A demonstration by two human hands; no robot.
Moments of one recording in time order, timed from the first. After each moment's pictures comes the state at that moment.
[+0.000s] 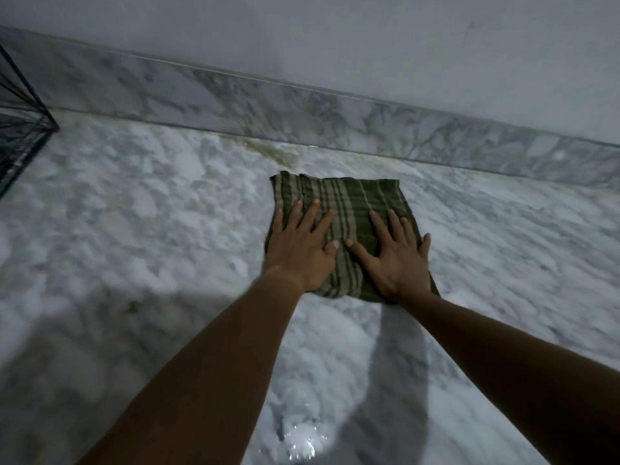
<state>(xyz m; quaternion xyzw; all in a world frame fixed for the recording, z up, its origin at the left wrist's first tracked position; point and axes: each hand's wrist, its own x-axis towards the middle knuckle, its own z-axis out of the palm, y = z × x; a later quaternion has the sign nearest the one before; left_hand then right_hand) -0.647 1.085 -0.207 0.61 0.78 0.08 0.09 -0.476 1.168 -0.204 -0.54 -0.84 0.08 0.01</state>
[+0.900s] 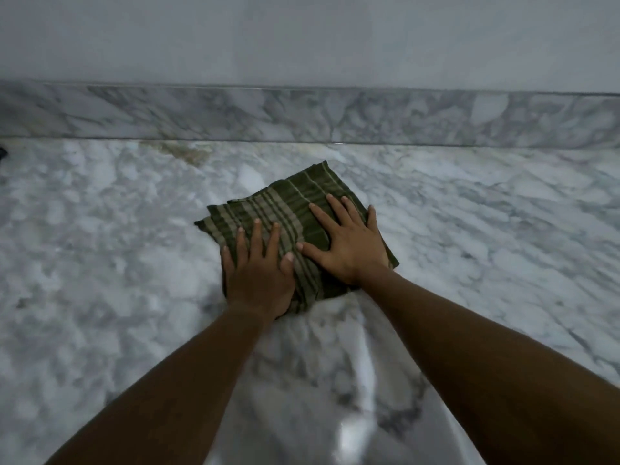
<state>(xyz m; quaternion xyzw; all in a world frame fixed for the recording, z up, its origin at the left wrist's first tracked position) -0.474 1.134 -0.203 0.43 0.90 0.05 0.07 -0.361 1.281 -0.205 -0.34 -0.93 0.12 0.01</state>
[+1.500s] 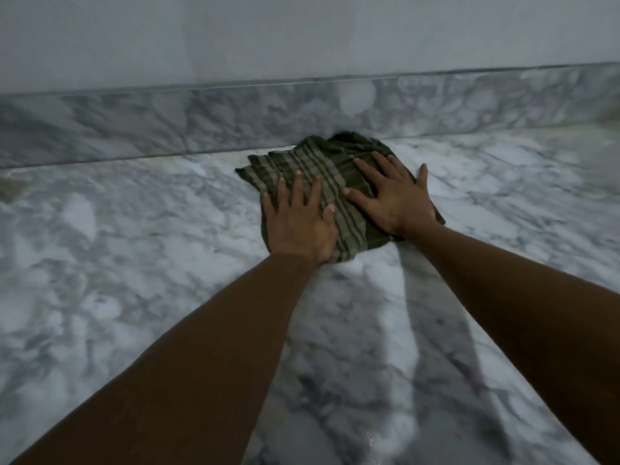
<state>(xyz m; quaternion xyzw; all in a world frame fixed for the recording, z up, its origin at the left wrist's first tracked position) -0.299 1.397 -0.201 0.53 0.84 0.05 0.10 -0.158 1.519 -0.207 -0.48 -0.87 0.08 0.03</state>
